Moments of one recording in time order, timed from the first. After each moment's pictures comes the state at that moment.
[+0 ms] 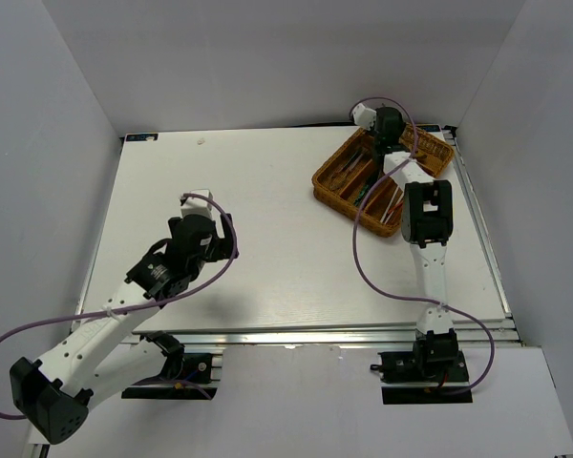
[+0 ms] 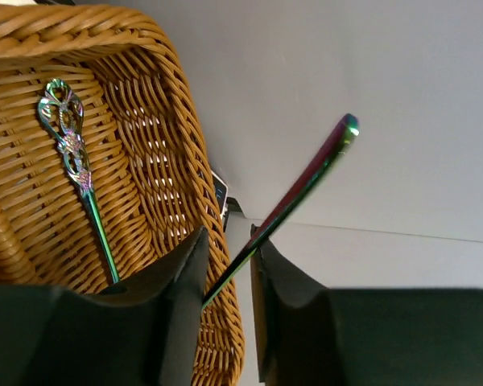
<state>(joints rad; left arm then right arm) -0.63 0.90 0.80 -0.52 -0.43 -0.44 0.15 2.57 2.14 0.15 0.34 -1.16</state>
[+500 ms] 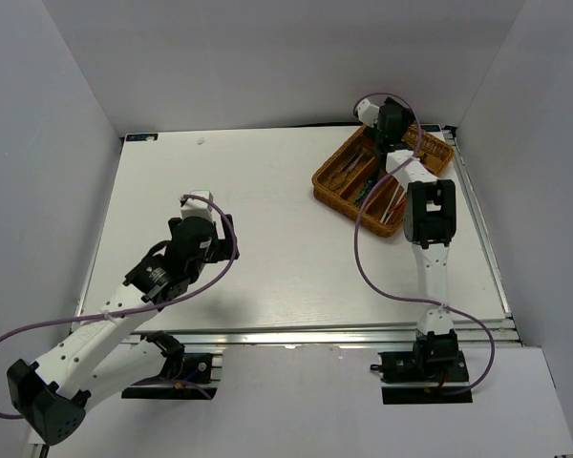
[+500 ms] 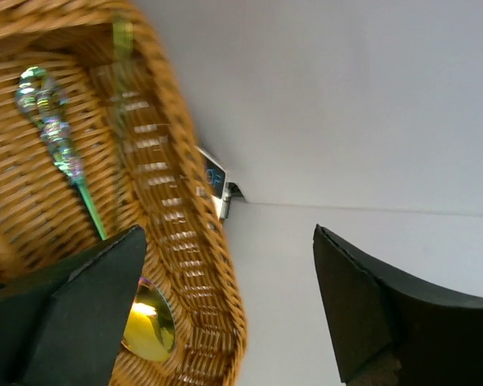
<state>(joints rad) -0.66 0.87 0.79 -0.52 -0.45 -0.45 0.14 2.53 2.11 0.14 0.37 -1.10</state>
